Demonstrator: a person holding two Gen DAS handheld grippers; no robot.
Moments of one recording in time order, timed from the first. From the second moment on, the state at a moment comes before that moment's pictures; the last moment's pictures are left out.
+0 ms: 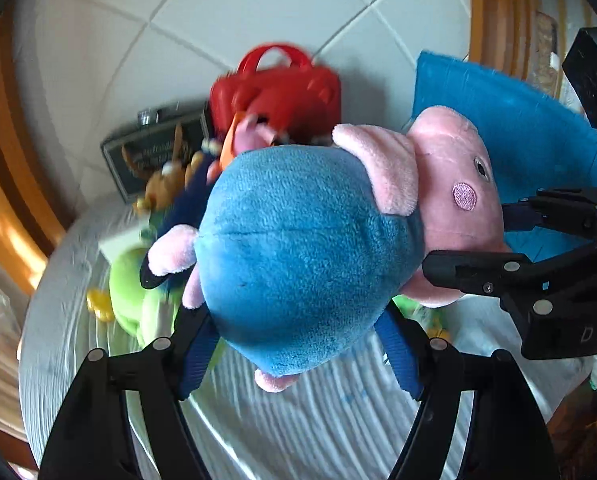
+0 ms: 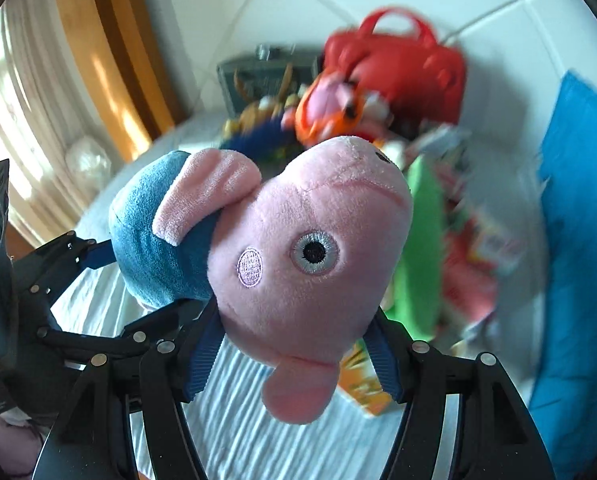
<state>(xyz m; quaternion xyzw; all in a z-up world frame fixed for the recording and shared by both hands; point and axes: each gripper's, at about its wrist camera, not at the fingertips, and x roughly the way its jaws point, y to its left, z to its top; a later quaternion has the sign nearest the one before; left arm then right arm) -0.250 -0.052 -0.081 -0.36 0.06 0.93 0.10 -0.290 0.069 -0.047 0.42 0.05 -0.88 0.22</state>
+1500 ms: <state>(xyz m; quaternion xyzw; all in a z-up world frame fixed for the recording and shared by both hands) -0.289 0.418 0.087 -0.27 0.18 0.90 0.30 -0.235 0.520 0.090 0.28 -0.06 -0.96 -0.02</state>
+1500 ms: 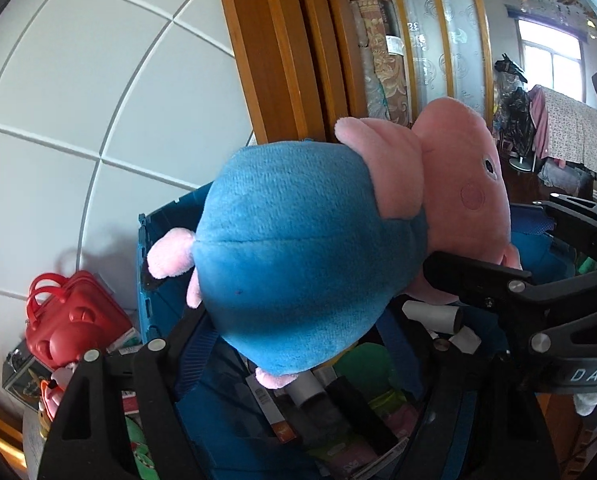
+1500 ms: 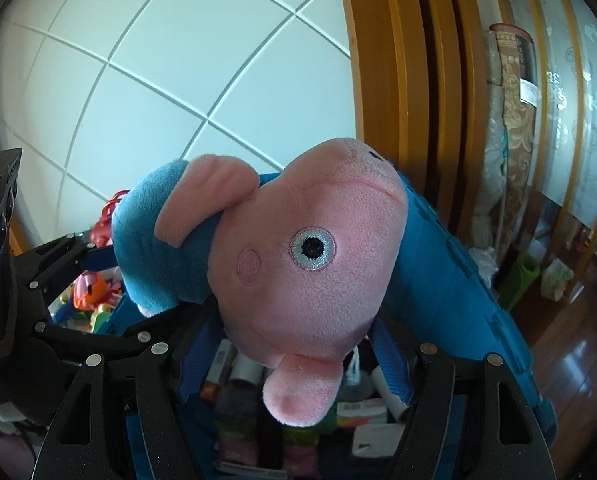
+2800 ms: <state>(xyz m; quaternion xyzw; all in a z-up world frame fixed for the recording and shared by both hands) -0.208 0.246 0.060 -0.22 0.06 0.96 0.19 -0.141 0.431 0.090 0.11 0.01 -0.99 -0.12</state>
